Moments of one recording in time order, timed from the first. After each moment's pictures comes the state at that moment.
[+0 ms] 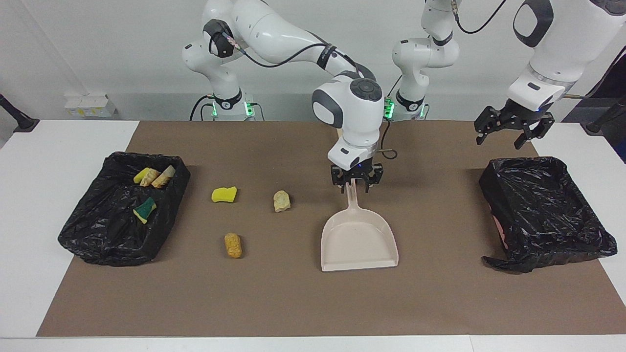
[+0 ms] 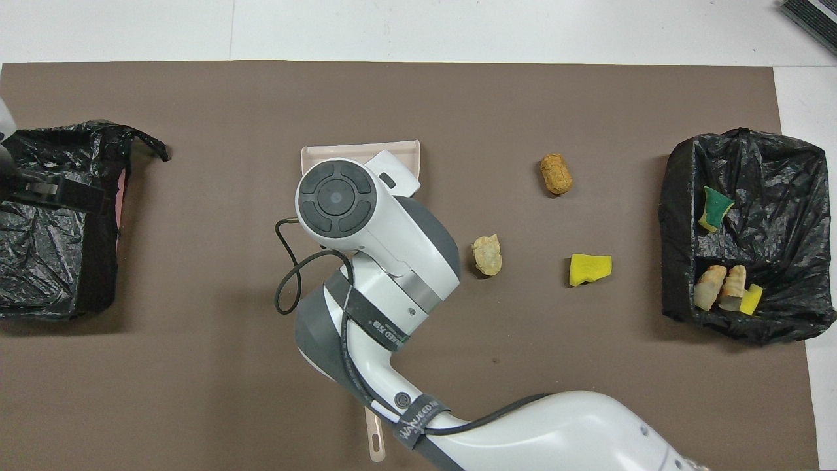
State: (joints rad) left arm -0.06 0.03 0.00 -1.59 -0.01 1.65 0.16; right arm 0.58 0.58 0.15 -1.26 -0.12 1.93 0.78
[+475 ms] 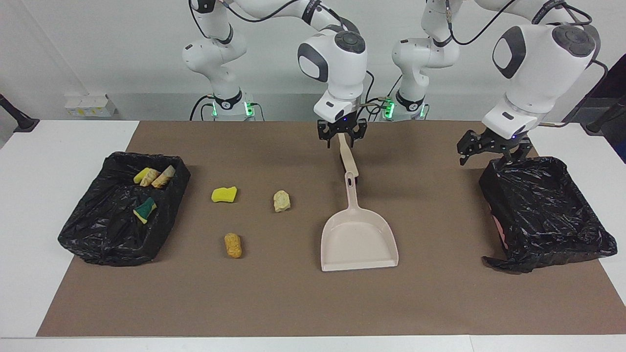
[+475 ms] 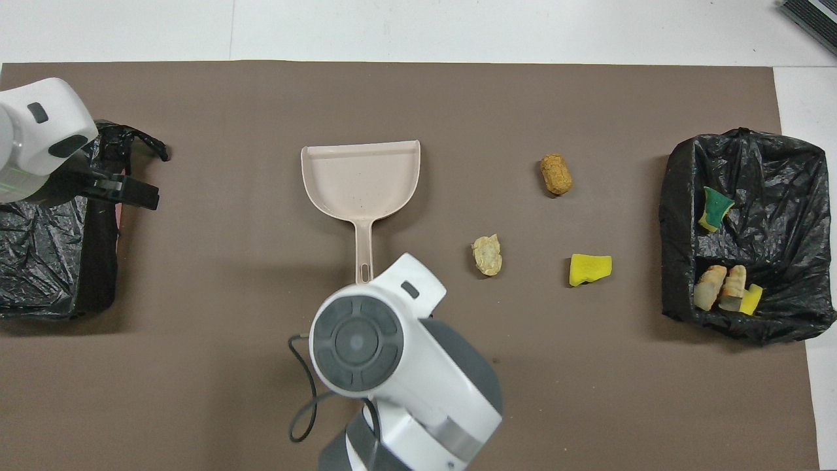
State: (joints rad) left arm -0.09 0.09 -0.01 -1.66 -0.02 1.79 0.16; right arm 0.68 0.15 0.16 -1.83 -0.01 1.98 0.81
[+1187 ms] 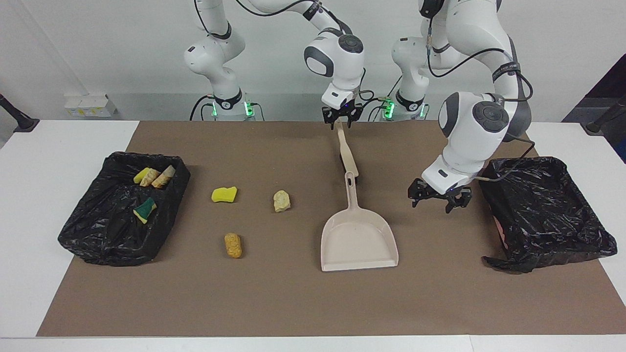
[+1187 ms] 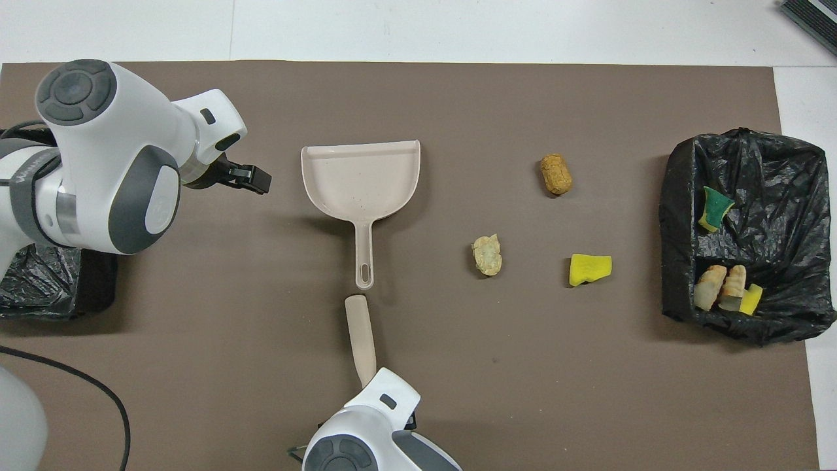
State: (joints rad) left arm -0.23 0.31 -0.02 -1.66 -0.02 2.01 0.03; right arm 0.85 0.10 0.16 -2.12 0.06 2.18 0.84
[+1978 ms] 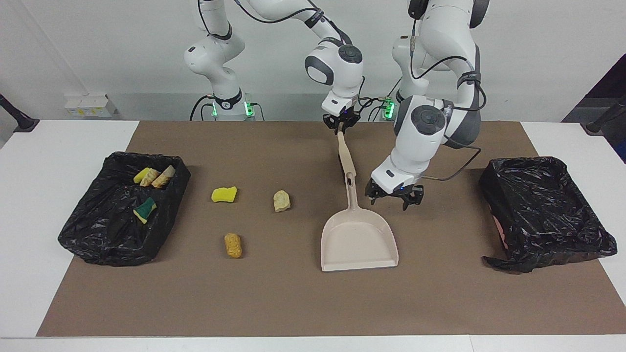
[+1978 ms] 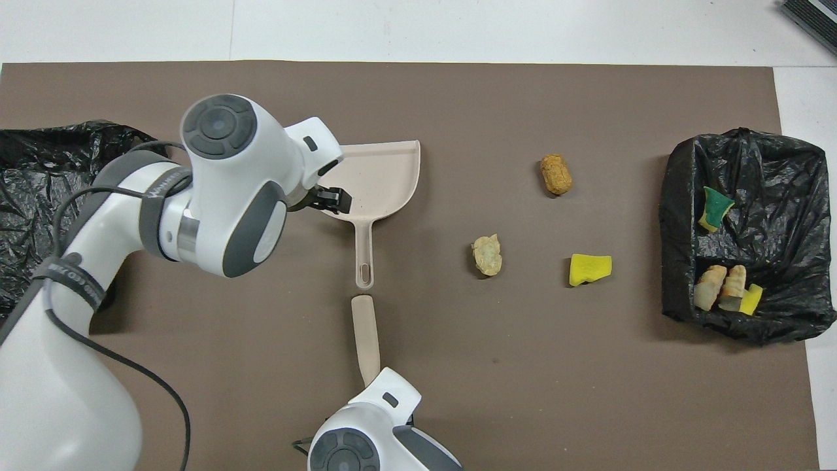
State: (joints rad) left arm -0.43 0.36 -0.02 -1.67 -0.02 2.06 -0.18; right arm 0.85 0.13 0.15 -2.14 0.06 2.22 0.91
